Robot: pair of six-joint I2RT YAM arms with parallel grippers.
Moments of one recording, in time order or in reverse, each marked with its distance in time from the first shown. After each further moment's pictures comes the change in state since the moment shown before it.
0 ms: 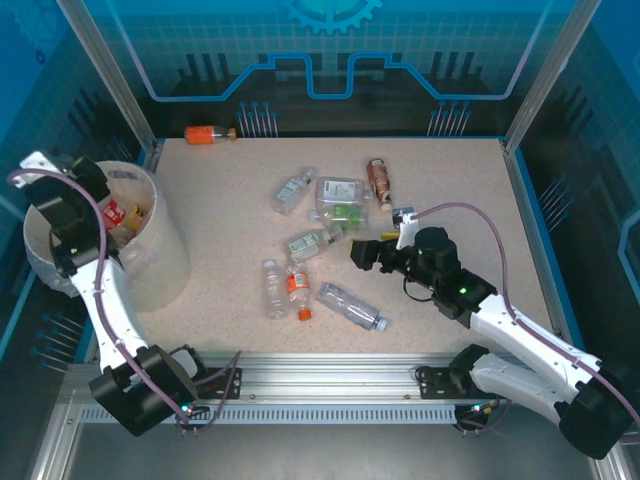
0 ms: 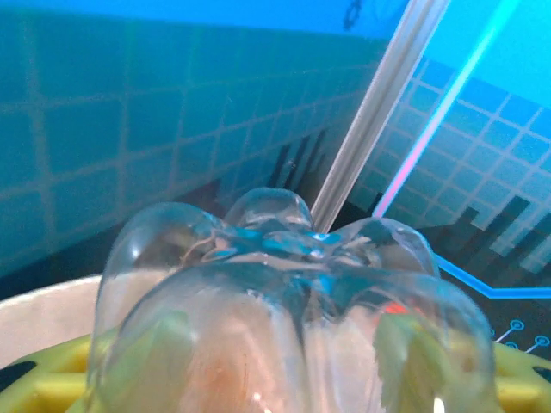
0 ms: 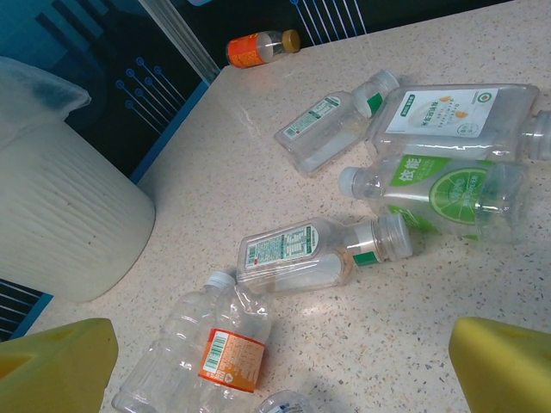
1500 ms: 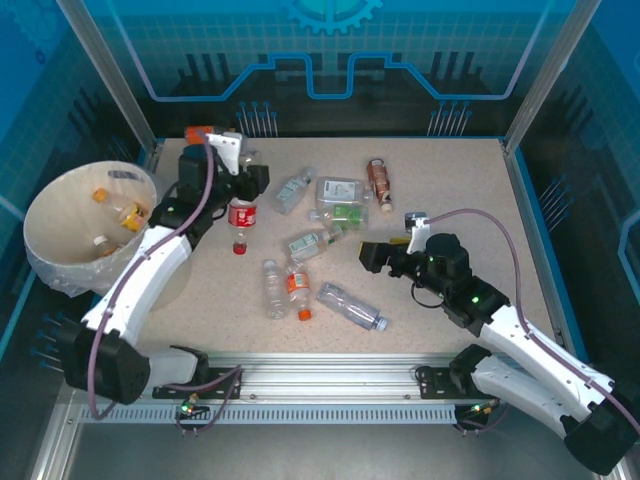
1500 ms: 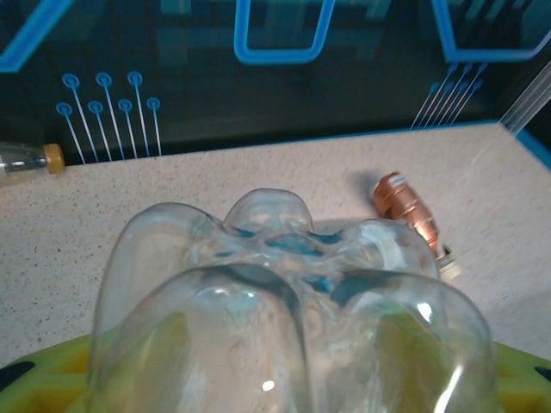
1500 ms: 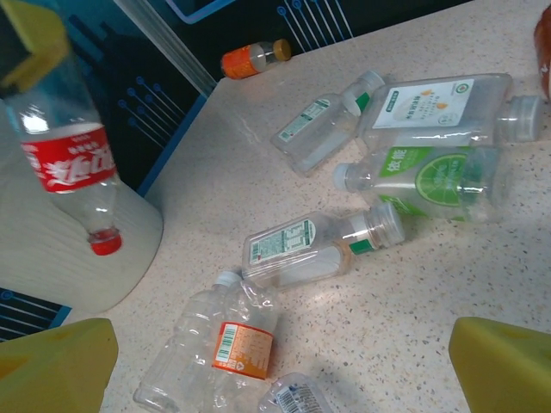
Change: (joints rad) left arm -0.873 0.166 0.181 -0.280 0.038 0.144; right arm -0.012 -0.113 -0.021 -0.074 0.005 0.067
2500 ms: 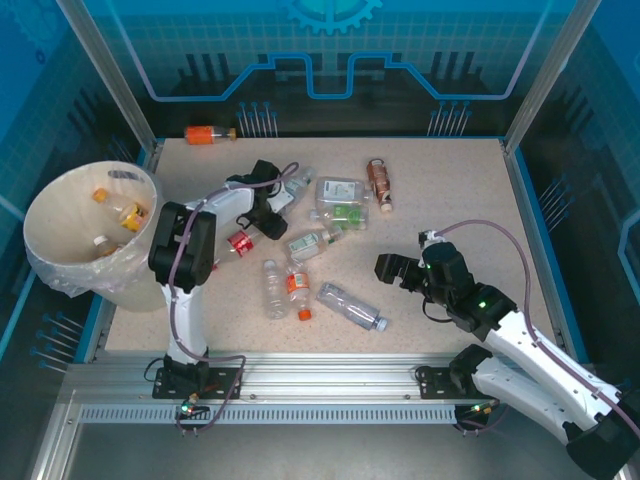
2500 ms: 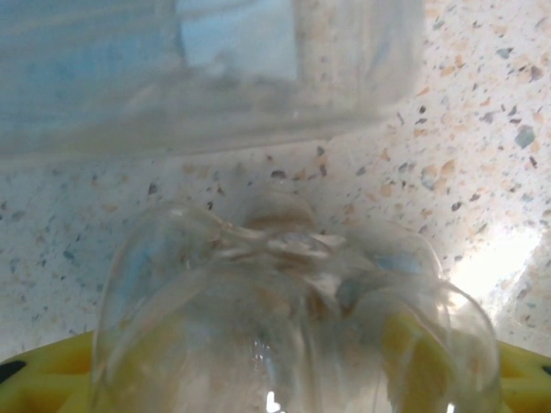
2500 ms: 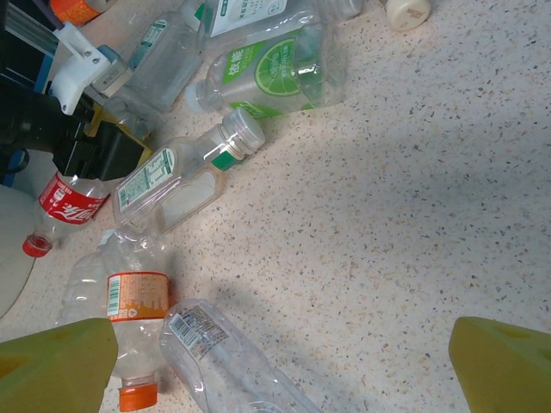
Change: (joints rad) left arm -0.025 0.803 0.259 -0.351 -0.132 0.520; right arm -0.006 -0.058 0.005 -0.367 0.157 0.154
